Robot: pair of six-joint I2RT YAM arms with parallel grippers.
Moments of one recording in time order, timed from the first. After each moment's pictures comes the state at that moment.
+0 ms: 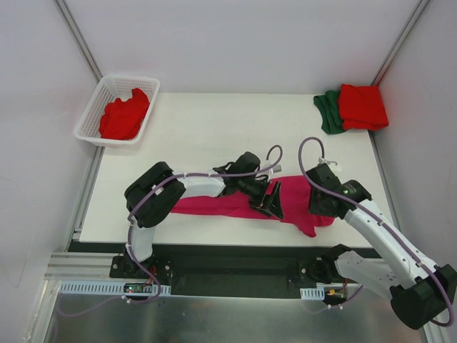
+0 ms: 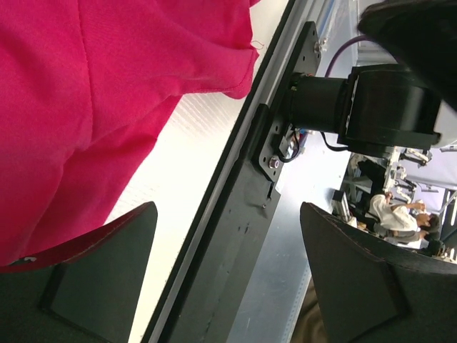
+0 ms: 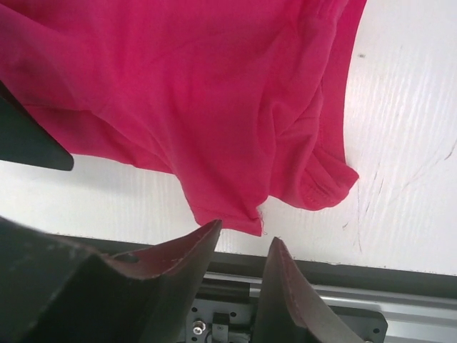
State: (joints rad) left arm -0.91 1.94 1.15 0.09 0.83 -0.74; right arm 0.53 0.95 0.86 -1.12 0.40 0.59
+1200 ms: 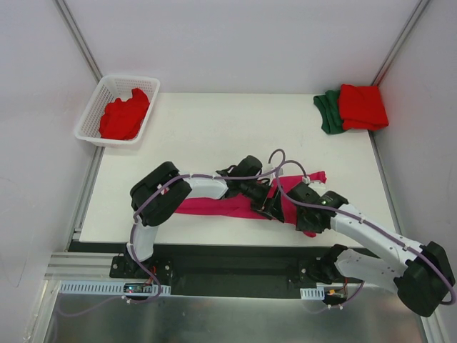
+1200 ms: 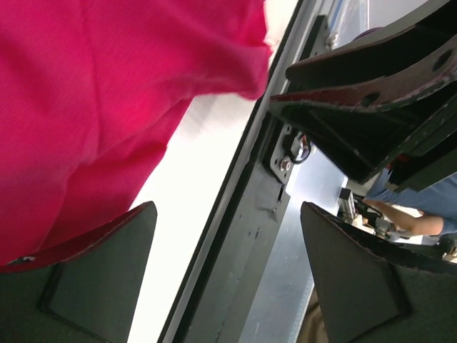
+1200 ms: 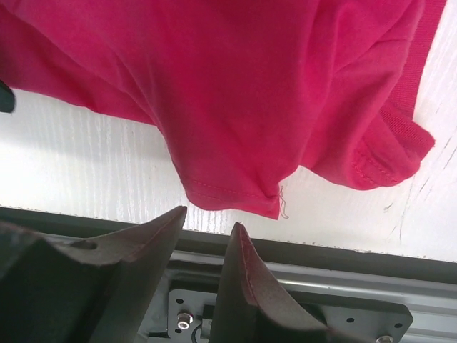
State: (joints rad) left arm -0.92 2.00 1.15 0.14 0.83 -0.73; right arm 0.73 1.00 0.63 -1.01 0.33 0.80
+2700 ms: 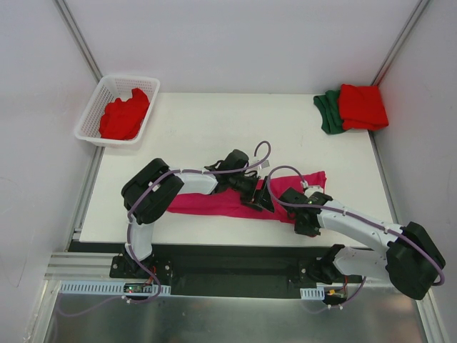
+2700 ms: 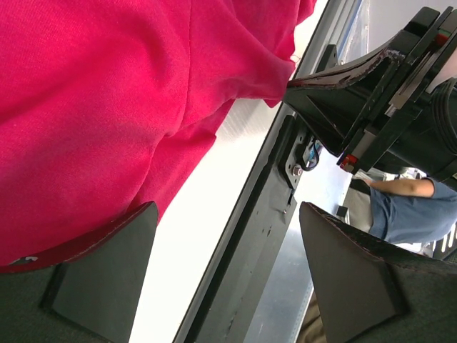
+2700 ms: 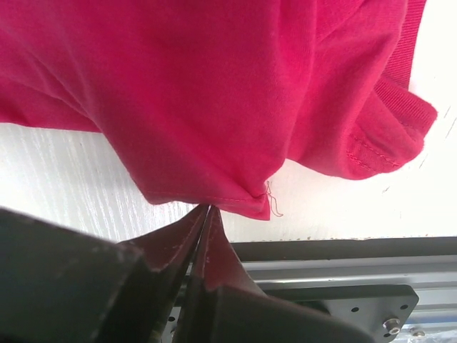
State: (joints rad) left arm -0.82 1.95 1.07 0.16 0.83 -0.73; right arm 0.79 1.15 0.58 -0.97 0.42 0.96
